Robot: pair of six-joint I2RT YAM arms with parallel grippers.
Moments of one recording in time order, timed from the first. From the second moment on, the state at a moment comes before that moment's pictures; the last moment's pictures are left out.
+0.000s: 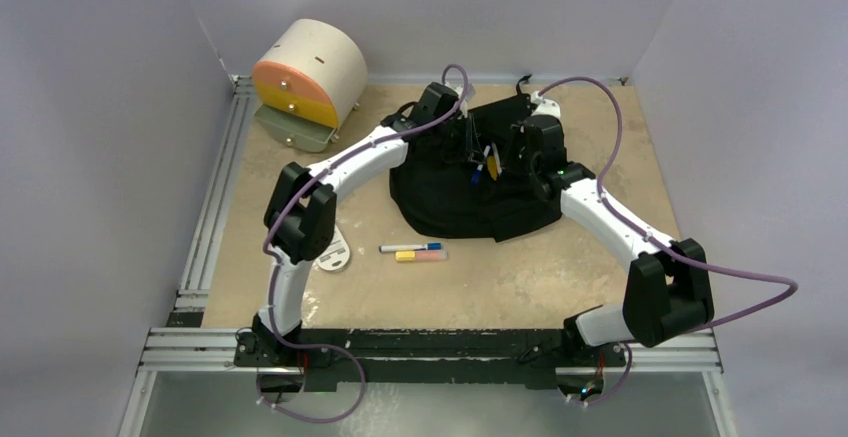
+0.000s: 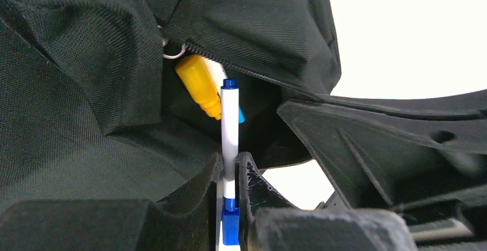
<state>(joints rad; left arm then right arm) -0.67 2.09 1.81 -0.38 0.36 -0.67 0.36 1.40 0.99 -0.13 0.14 0.46</state>
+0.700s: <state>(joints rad) -0.67 2.23 1.95 -0.38 0.37 -0.76 0.36 1.40 0.98 -0.13 0.14 0.47</state>
